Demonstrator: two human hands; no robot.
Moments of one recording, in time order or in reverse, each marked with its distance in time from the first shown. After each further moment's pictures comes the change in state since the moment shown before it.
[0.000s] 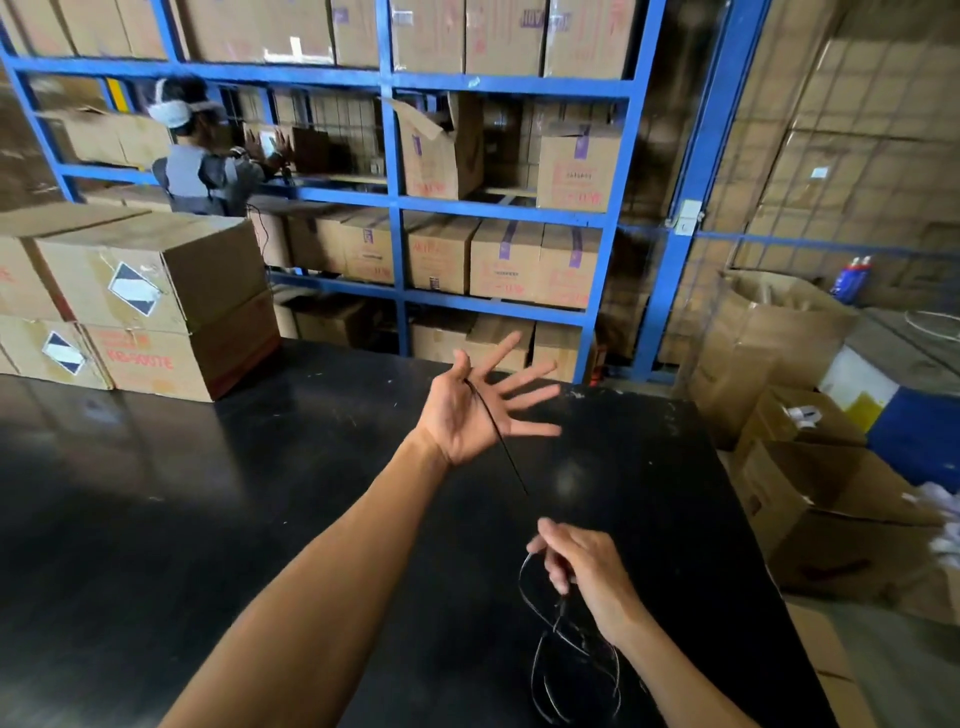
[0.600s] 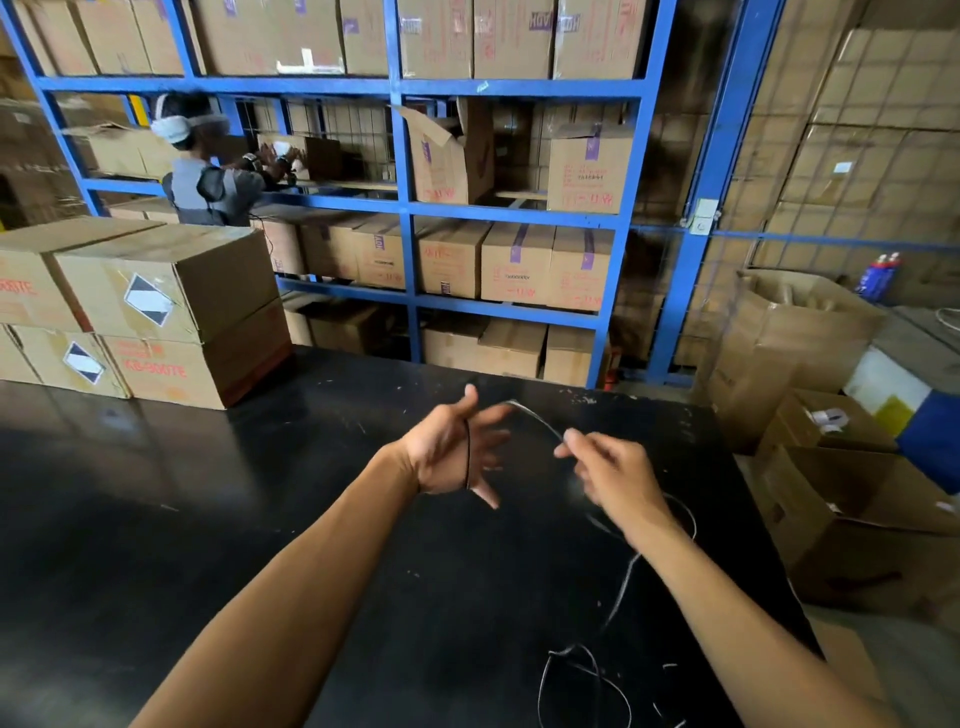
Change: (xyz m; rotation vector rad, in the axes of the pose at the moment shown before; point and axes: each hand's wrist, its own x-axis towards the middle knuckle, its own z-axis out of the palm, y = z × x) left_hand -0.018 0.009 -0.020 0.383 0.364 -0.313; right_hand 0.063 -0.091 -0.021 -0.196 0.166 -0.147
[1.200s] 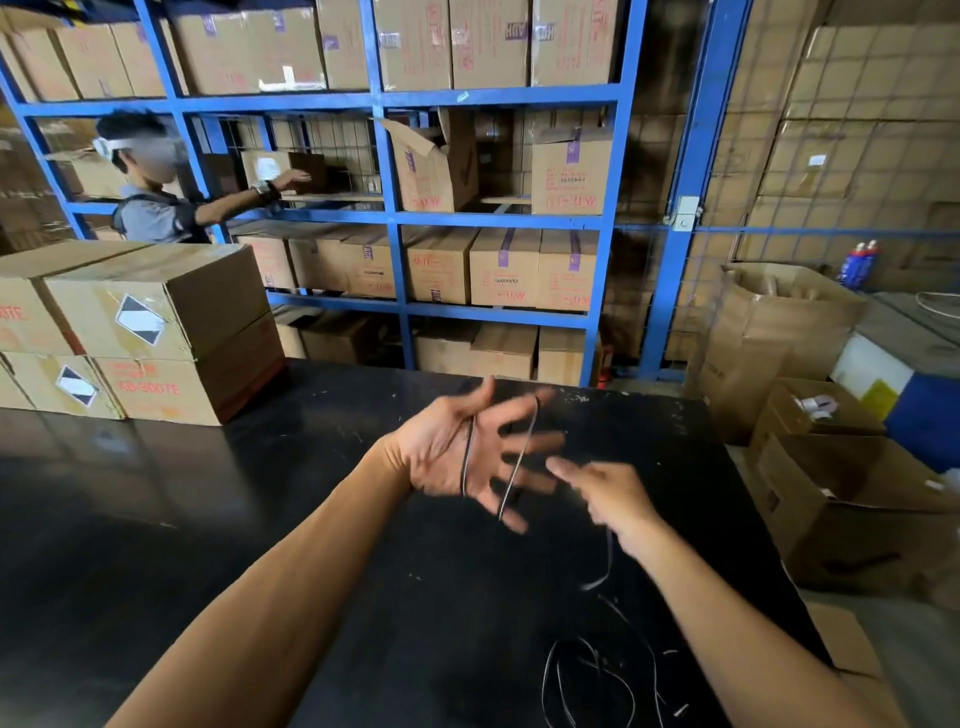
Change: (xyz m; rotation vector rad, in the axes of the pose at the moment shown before) left_hand -0.024 0.017 0.034 0.035 -0.560 -0.080; right_hand 0.000 0.033 0.001 -0.041 0.058 0.267
